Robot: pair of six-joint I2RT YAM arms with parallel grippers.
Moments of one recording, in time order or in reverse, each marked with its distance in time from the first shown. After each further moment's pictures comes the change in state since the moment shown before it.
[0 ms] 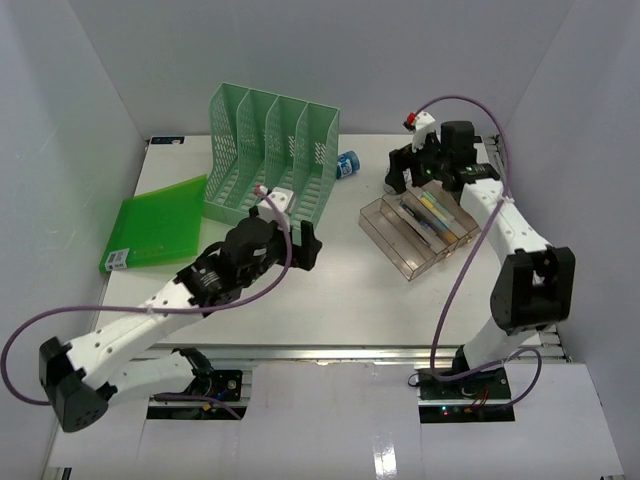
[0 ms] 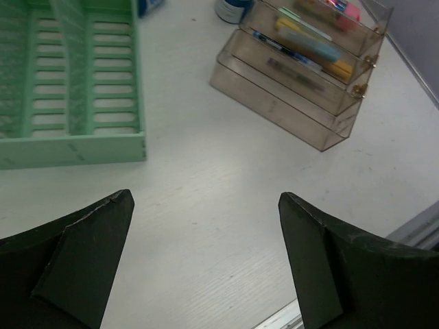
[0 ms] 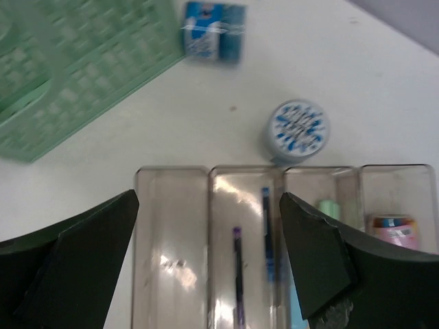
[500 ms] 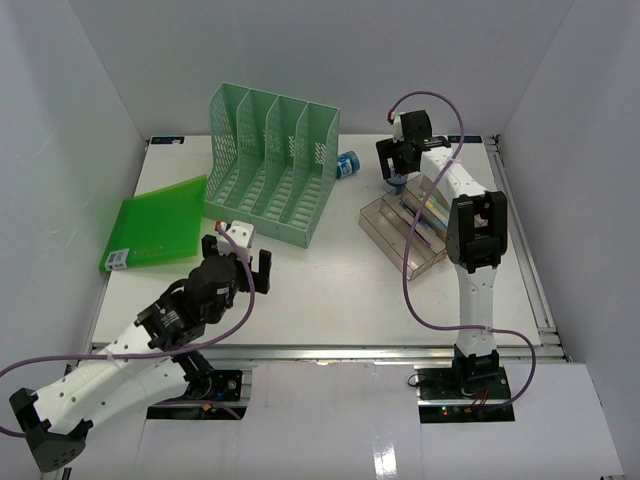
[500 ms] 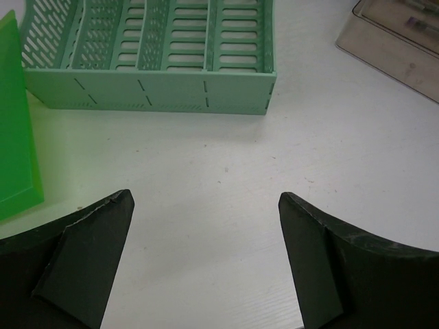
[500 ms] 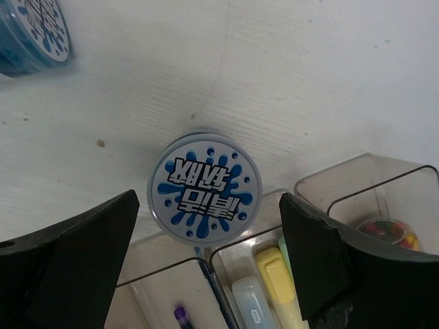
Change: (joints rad) left arm 0.006 -0.348 -0.229 -0.163 -0.255 0.143; right arm 0.044 0.598 0.561 -0.215 0.405 0.113
